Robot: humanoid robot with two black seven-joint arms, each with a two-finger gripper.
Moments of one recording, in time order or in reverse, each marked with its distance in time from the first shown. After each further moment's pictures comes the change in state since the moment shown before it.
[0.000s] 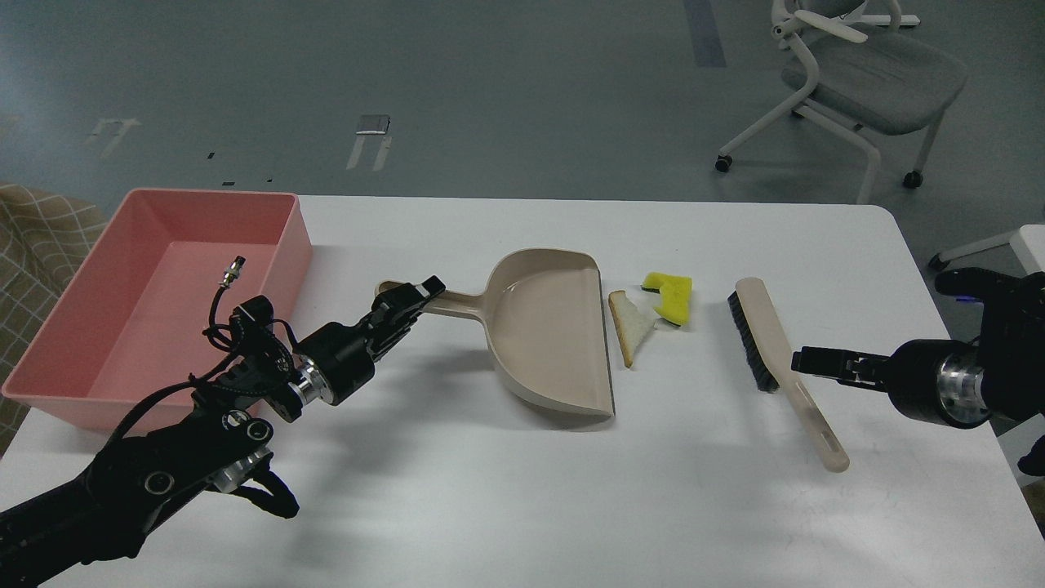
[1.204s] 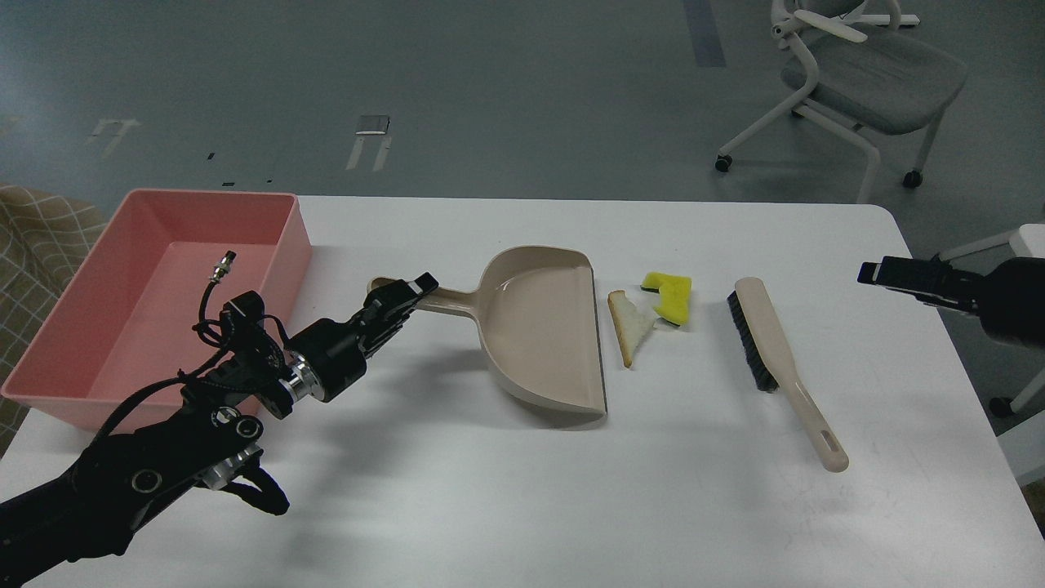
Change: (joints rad) left arm -0.001 0.035 -0.001 -0.027 0.002 0.000 0.005; right arm 0.105 -0.177 0.011 -0.059 0.075 0.000 0.247
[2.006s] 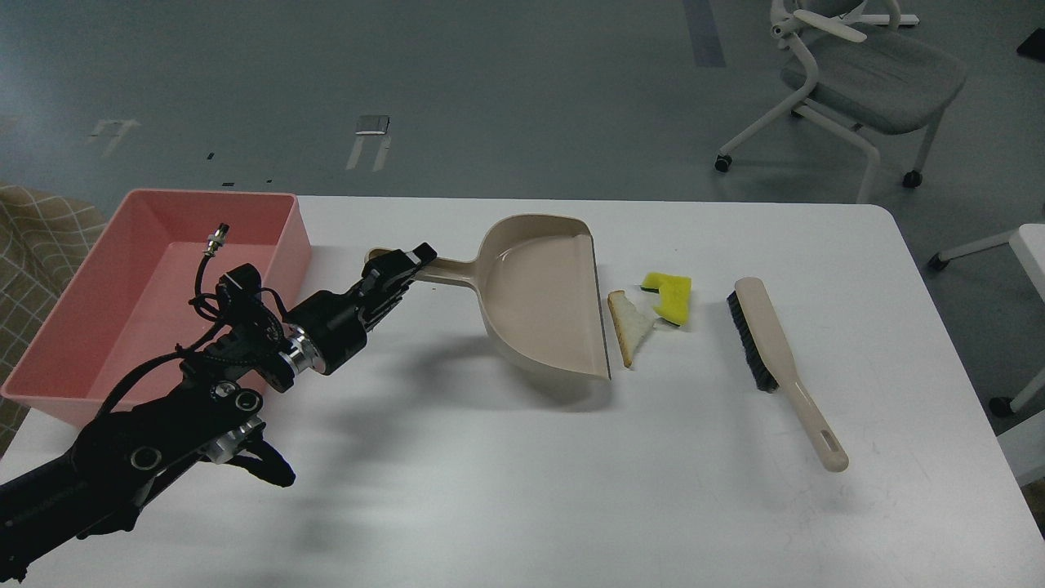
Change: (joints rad) left arm -0.030 -0.002 -0.049 -0.006 -0.004 -0.011 0.023; right arm 0.108 0.038 0.176 -0.332 0.062 0.000 0.268
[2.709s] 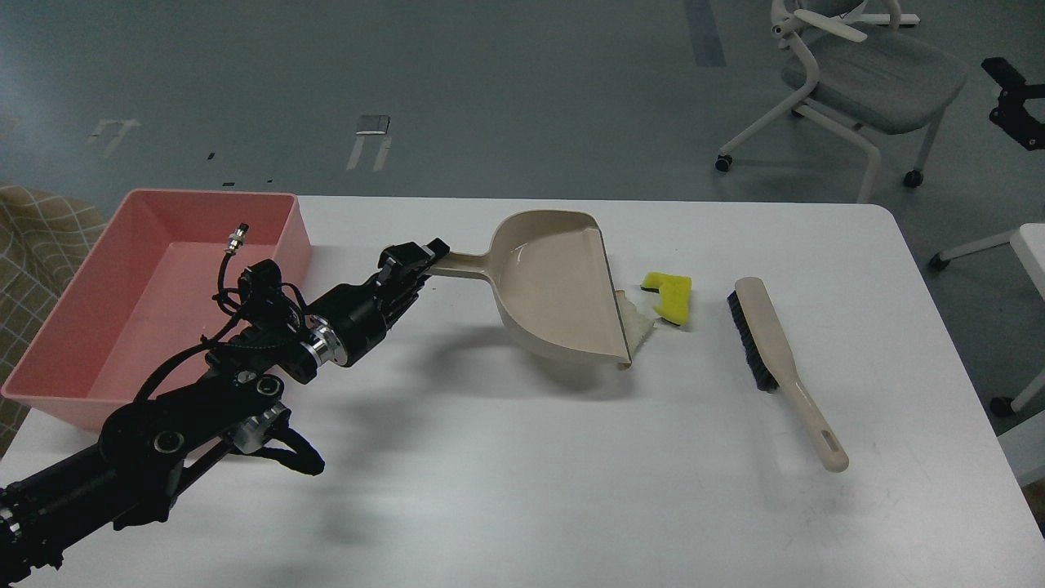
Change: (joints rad) left arm -0.041 -0.052 -0.001 0.021 -0.095 0.000 0.090; right arm 0.112 0.313 0.124 -0.489 0.631 0.000 0.001
